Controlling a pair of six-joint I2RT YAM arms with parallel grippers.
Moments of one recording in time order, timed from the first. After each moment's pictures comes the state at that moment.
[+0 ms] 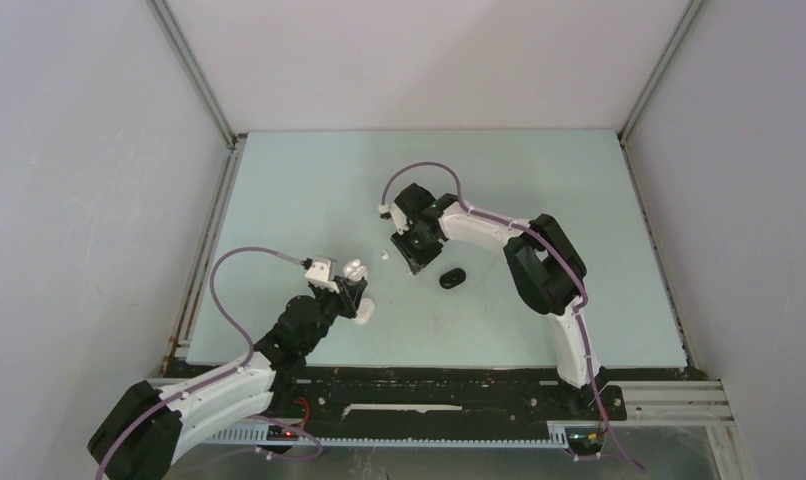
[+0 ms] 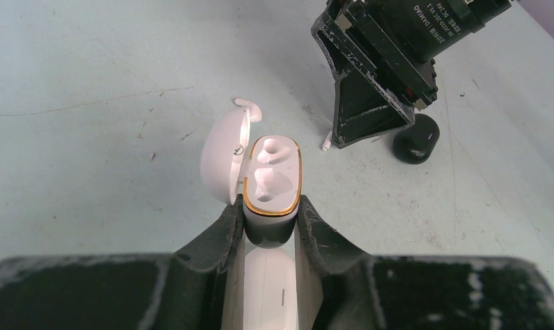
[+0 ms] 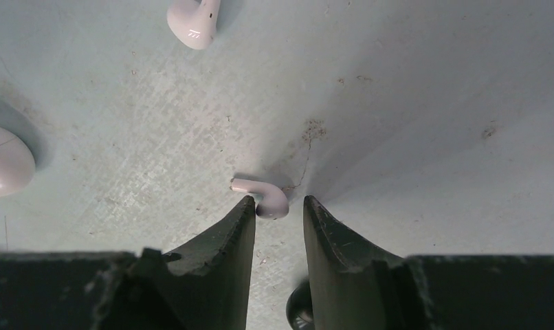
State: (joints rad) left arm -0.68 0.77 0.03 0.56 -0.23 -0.34; right arm 0.74 2.15 1.61 -0.67 -0.17 0.01
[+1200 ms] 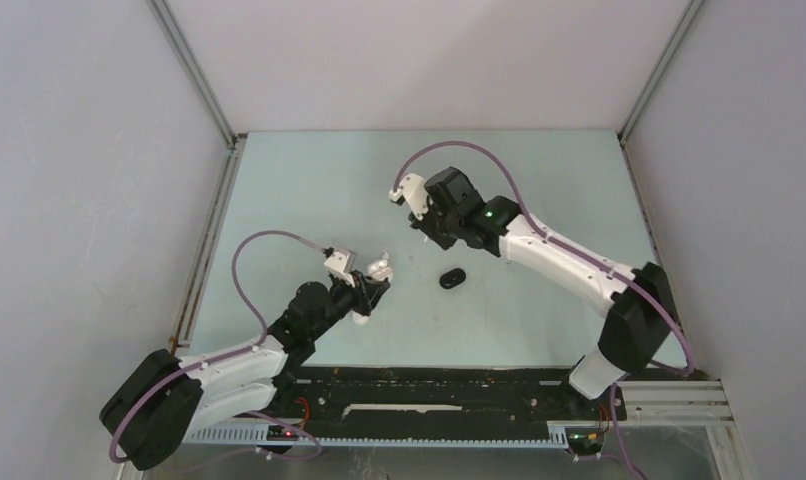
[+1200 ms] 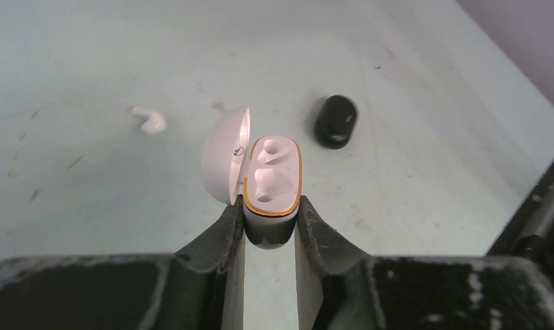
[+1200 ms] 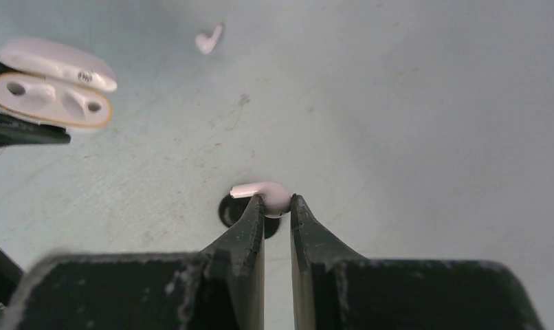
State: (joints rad) left arm -0.68 0.96 0.11 0.66 -0.01 -0.37; right arm 0.79 1.65 1.39 -0.59 0.03 -0.25
